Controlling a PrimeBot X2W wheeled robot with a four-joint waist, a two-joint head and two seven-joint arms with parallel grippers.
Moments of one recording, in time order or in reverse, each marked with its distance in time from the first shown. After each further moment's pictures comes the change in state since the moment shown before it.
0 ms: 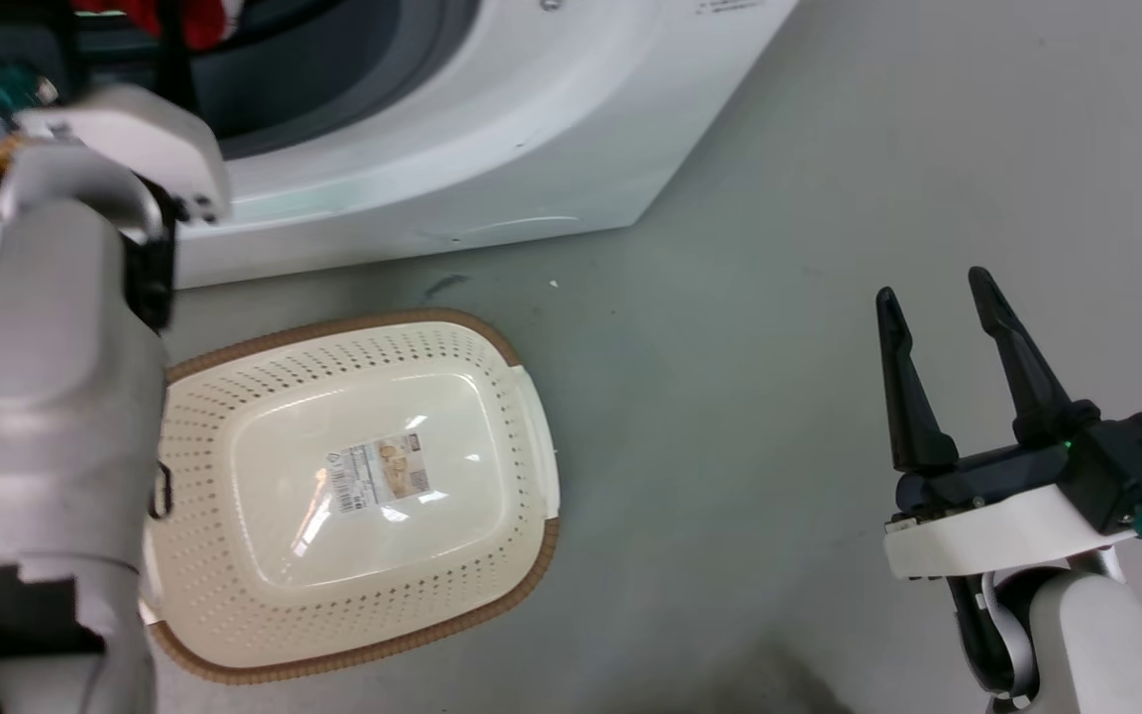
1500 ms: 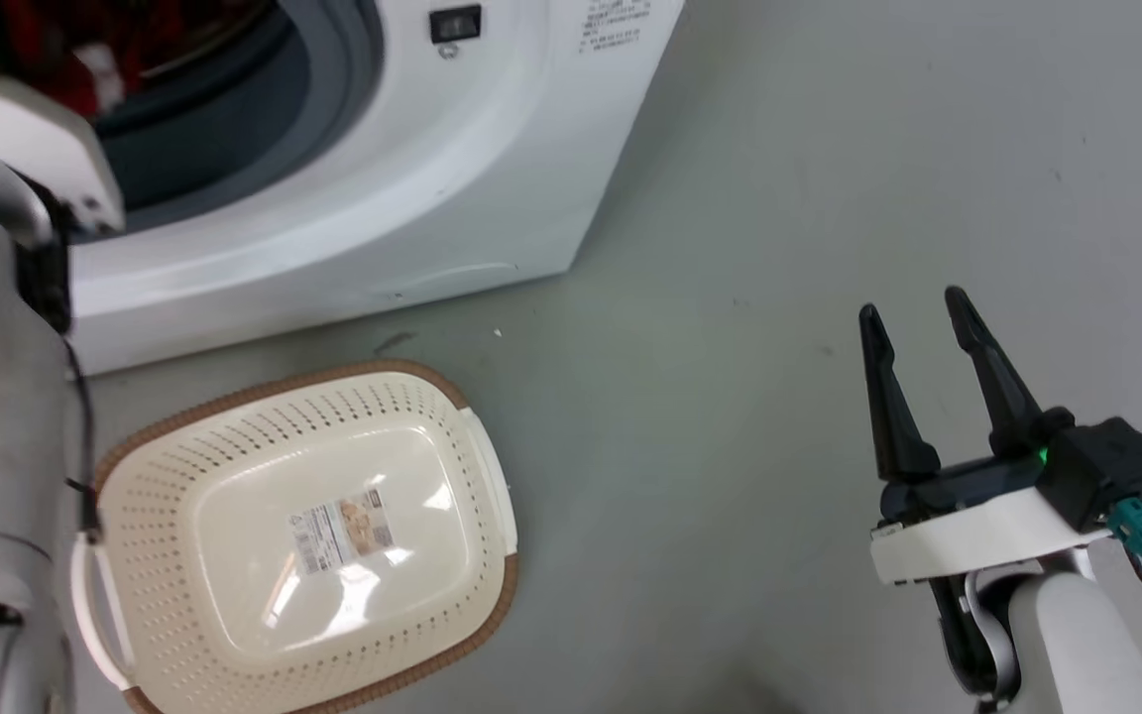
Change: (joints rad) left arm -0.112 0.124 -0.041 0.261 -0.058 -0.004 -0.029; right arm -0.027 0.001 0.016 0.124 0.047 0.000 -0.064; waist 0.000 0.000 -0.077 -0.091
